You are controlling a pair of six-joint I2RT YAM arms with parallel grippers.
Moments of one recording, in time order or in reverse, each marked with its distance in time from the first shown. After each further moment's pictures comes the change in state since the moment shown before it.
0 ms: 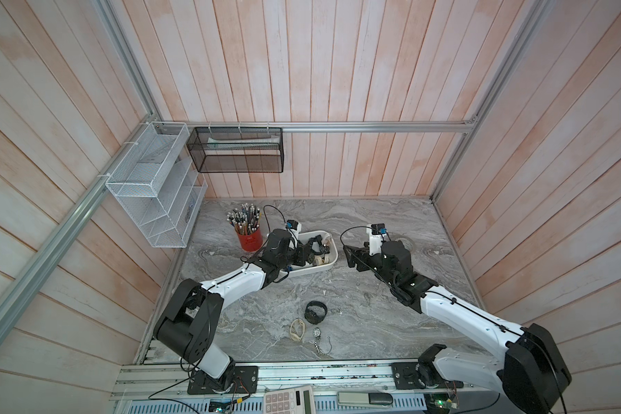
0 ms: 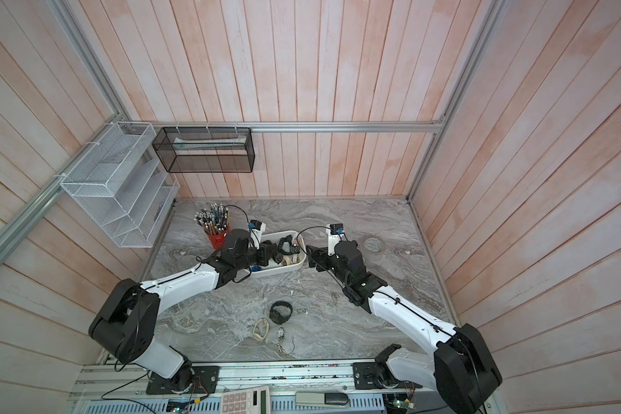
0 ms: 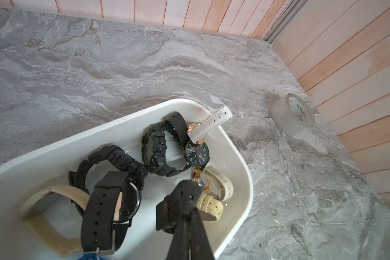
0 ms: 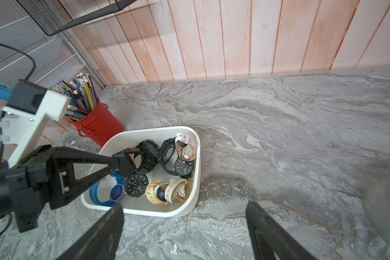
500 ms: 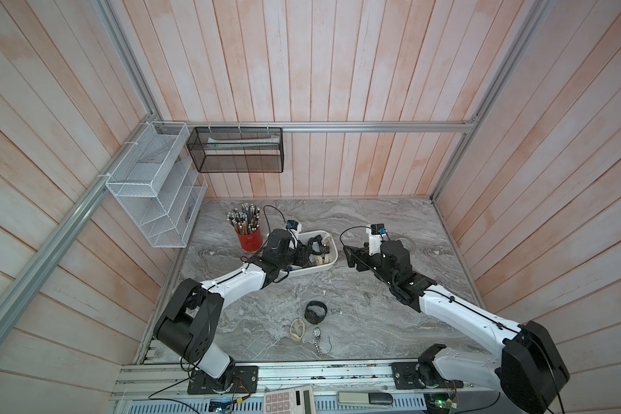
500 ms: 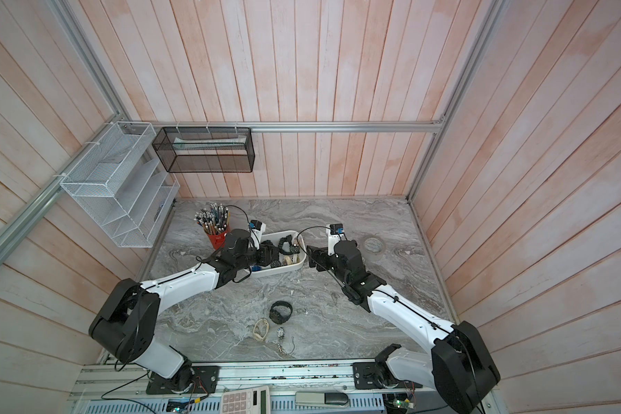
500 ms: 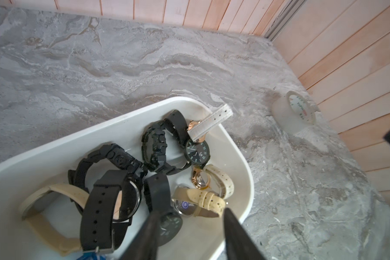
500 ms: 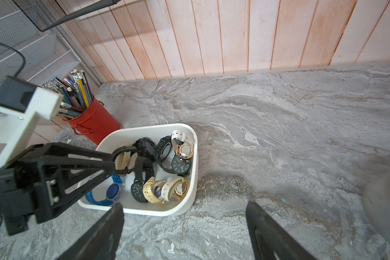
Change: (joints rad) left arm 0.001 -0.062 0.000 -0.008 0.003 -0.008; right arm -0.006 0.020 0.000 0.000 -0.007 0.001
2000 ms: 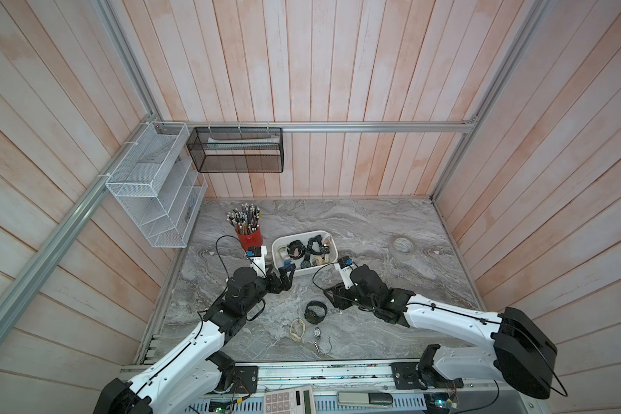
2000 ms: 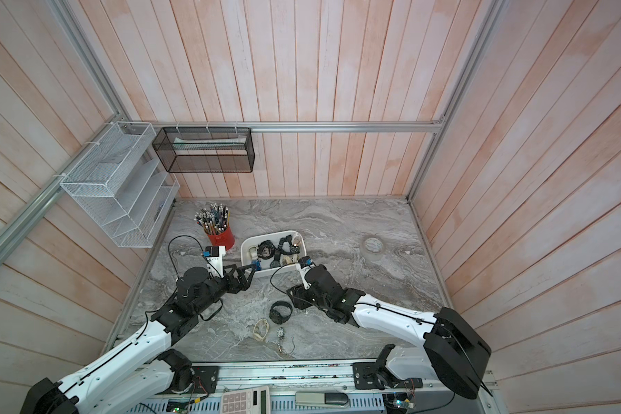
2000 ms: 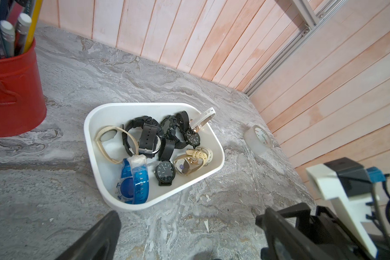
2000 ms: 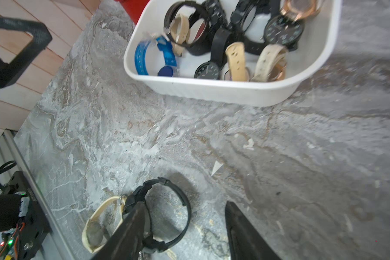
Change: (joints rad) left arm 0.000 -0.678 -0.474 0.005 -0.110 -0.191; right arm 0.336 0.094 -0.060 -0.175 -0.097 0.149
